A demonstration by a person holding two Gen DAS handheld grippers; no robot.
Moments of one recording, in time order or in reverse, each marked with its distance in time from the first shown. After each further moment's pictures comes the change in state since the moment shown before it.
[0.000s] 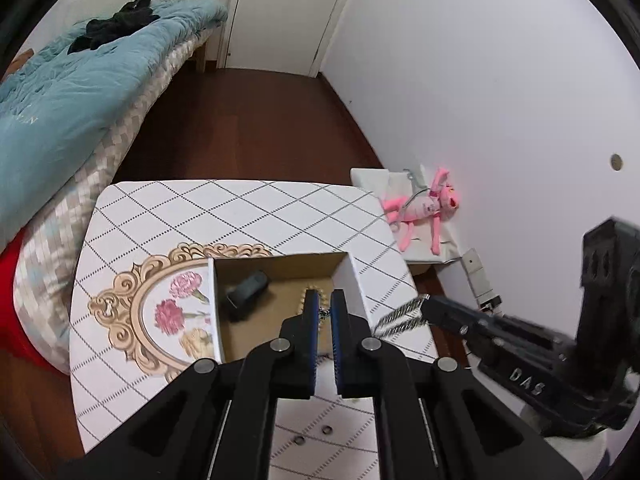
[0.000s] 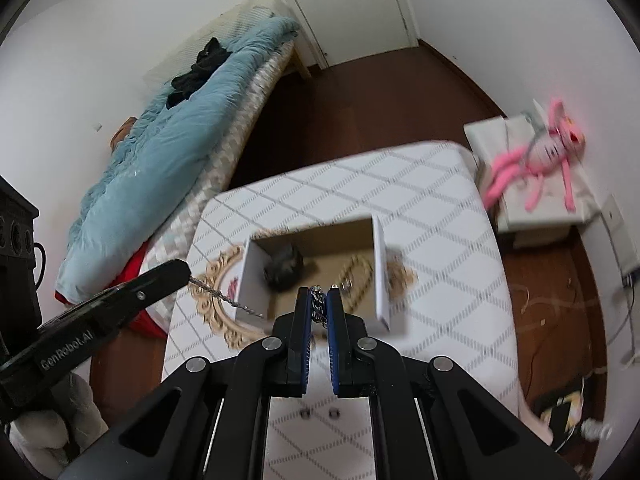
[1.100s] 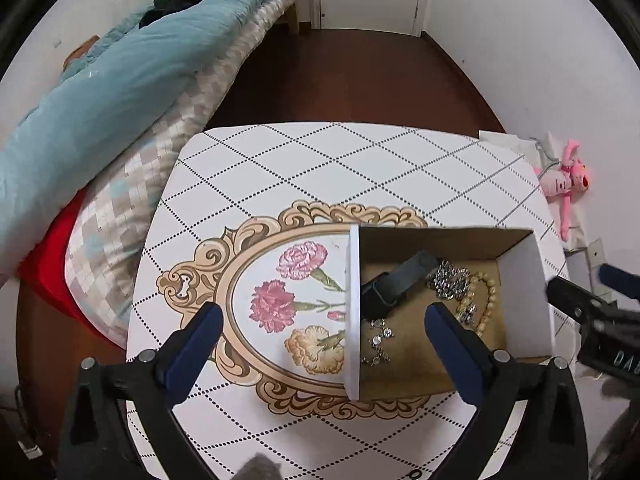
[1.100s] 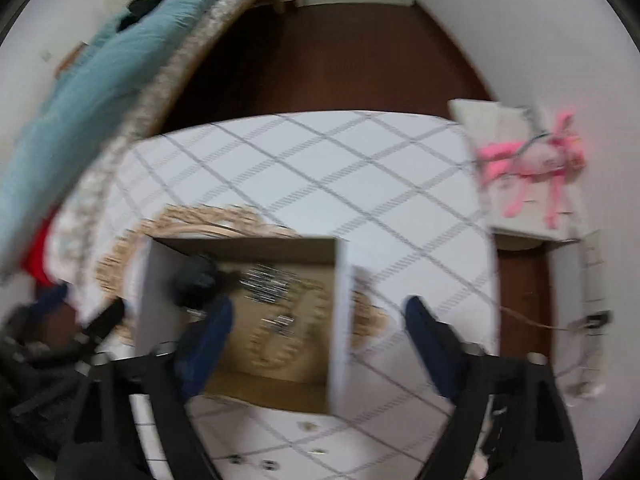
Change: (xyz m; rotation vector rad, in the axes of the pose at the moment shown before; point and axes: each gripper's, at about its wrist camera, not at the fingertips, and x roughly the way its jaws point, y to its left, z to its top) left arm 0.085 0.072 -0.020 -0.065 0.122 0.416; right arm 0.132 -0.005 0.046 -0.128 0.228 -0.308
